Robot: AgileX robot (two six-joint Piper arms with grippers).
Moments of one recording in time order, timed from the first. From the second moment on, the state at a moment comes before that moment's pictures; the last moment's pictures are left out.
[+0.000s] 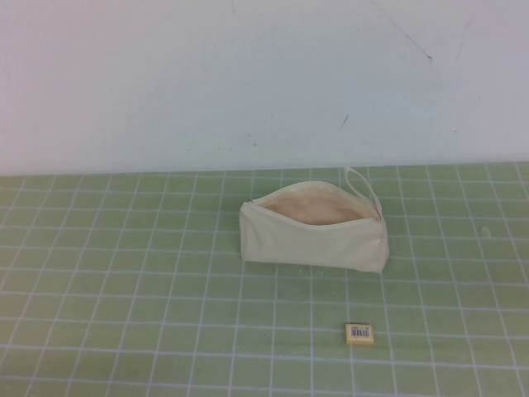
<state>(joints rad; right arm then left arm) 0.01 0.79 -0.90 0.25 1.22 -0.43 0.04 -0.01 0.02 -0.11 0.36 0.02</state>
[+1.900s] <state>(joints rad) 0.70 2.09 -1.45 -0.18 0.94 0.63 0.04 -0.01 0.02 -0.11 0.36 0.02</state>
